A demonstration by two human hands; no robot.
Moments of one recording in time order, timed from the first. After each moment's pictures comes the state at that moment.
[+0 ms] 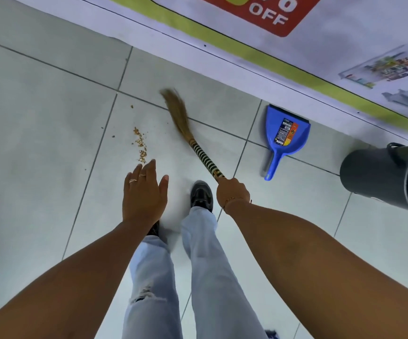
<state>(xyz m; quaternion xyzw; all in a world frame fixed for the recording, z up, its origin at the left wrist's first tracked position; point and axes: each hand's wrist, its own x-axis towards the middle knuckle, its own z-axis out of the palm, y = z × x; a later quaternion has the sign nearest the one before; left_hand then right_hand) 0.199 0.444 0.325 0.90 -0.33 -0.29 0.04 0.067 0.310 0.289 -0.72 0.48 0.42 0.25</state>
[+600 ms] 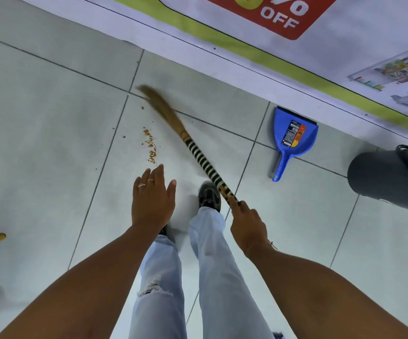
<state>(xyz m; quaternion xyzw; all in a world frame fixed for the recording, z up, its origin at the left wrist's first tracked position) 0.203 0.464 0.329 0.90 -0.32 -0.31 0.05 0.013 0.370 0.317 -0.78 0.44 0.37 0.26</state>
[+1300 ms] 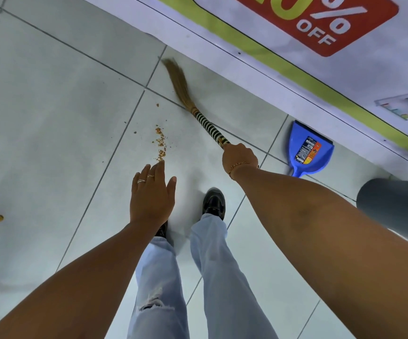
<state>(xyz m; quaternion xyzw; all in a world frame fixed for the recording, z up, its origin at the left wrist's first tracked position) 0.240 0.463 0.314 0.91 -0.28 -0.30 0.05 0.181 0.269 0.272 -0.81 0.40 0.40 0.17</state>
